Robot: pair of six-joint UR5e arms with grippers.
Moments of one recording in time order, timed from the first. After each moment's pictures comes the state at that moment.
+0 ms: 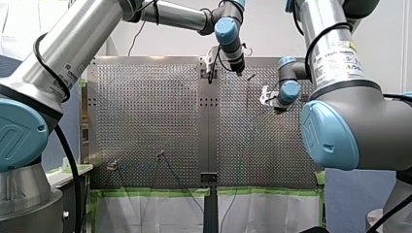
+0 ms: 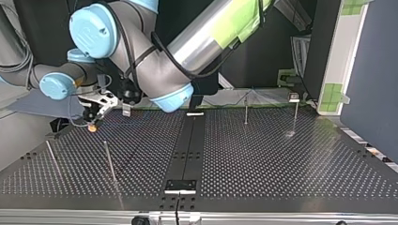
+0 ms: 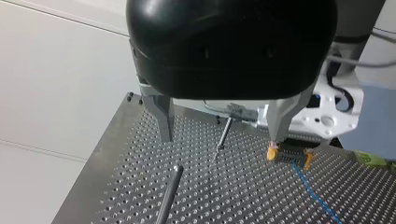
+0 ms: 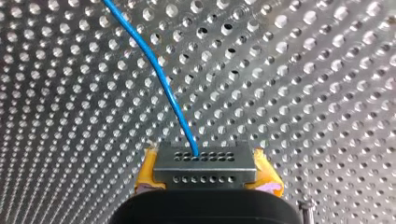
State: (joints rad) left arm -0.88 -2.10 -0.92 -3.55 -2.08 -1.80; right arm 1.80 -1.09 1.48 -0.16 1.56 1.73
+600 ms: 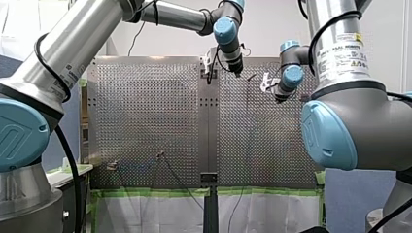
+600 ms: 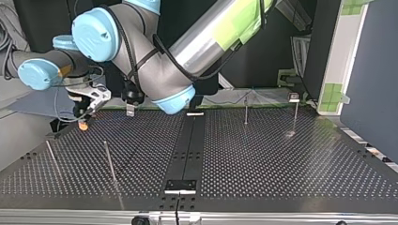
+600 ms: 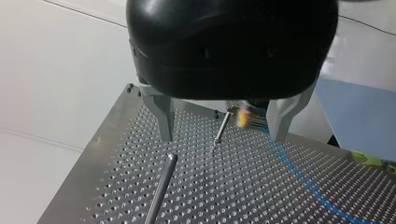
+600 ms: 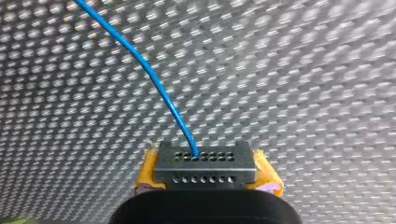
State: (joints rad) left arm -0.87 -2.10 -0.92 -3.58 -2.08 -1.84; right arm 1.80 -1.23 1.54 -0.11 1.55 1.72
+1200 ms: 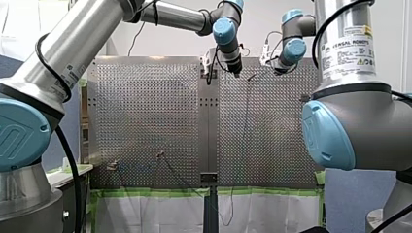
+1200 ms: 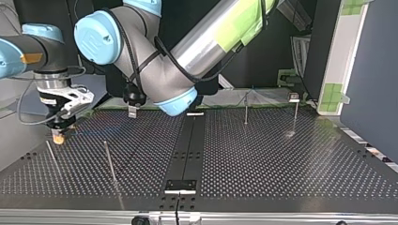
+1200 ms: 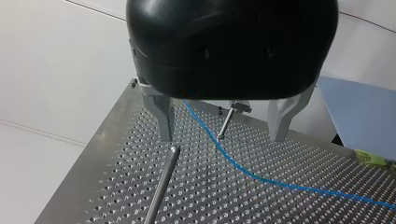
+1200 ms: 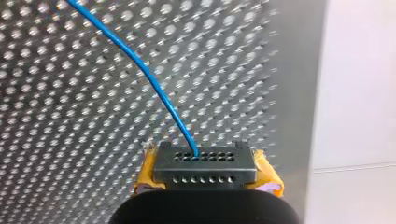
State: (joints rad) left arm -0.86 -2.10 -0.92 -3.58 -2.07 -1.85; right arm 1.80 -1.39 1.49 -0.07 1.52 1.72
